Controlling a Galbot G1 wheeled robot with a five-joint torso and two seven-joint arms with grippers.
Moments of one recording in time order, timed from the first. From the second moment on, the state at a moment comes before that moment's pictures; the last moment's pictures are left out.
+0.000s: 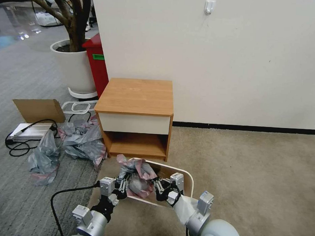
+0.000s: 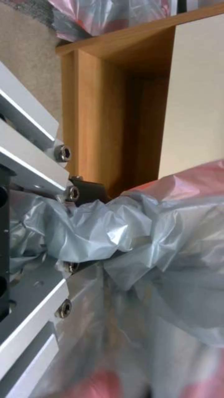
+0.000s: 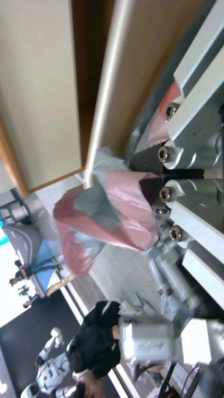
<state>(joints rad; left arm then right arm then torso) 1.78 -1.34 -0.46 -2.13 -0.35 0.02 0.16 -1.47 1.12 0.04 2.17 0.55 -0.19 -0.11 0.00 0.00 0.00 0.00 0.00</state>
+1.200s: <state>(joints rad) 1.78 -1.33 -0.50 -2.09 -0.29 -0.16 0.26 -1.51 0.89 0.34 2.18 0.67 -0.22 -0.06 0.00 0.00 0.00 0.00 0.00</state>
